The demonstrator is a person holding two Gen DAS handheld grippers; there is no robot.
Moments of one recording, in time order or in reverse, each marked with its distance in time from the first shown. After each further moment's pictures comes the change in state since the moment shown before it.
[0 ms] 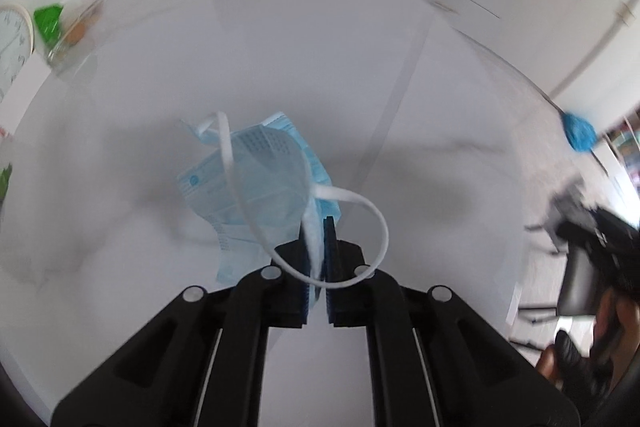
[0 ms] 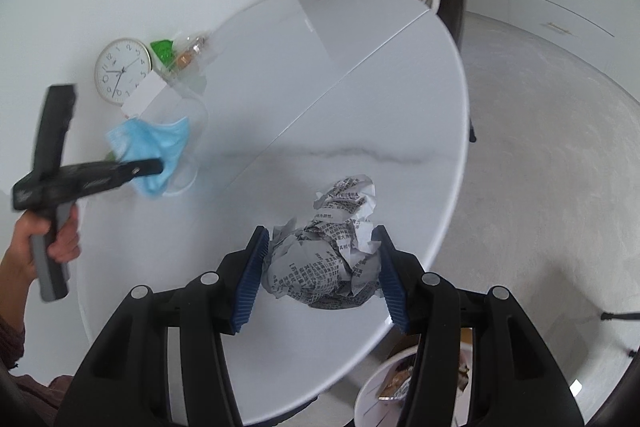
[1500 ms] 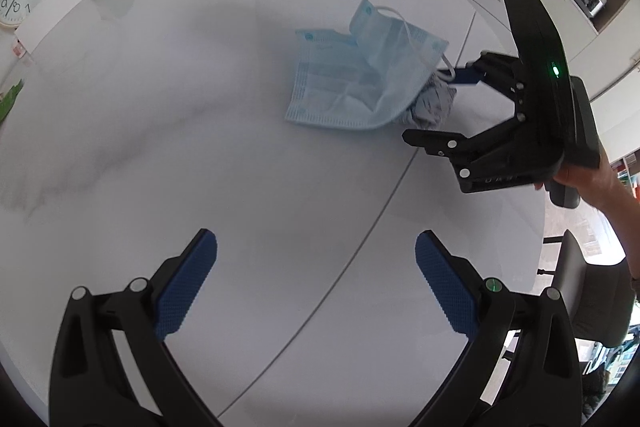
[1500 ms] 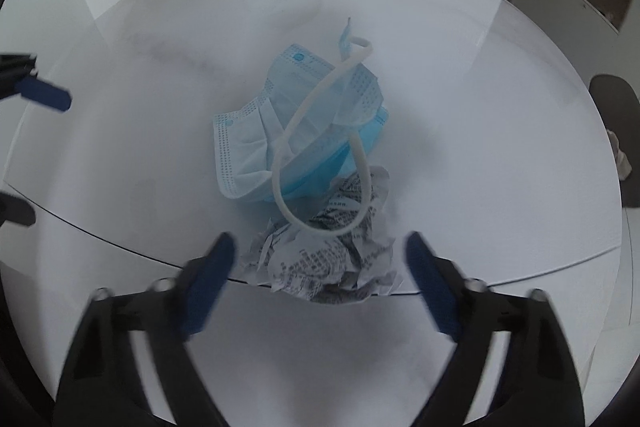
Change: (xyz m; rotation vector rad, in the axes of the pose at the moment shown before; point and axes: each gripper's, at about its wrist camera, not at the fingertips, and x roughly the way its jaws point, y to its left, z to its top) left arm 0.013 0.087 -0.055 -0.188 0.032 -0.019; right arm 0.207 0.164 0.077 -0.857 0.223 0.024
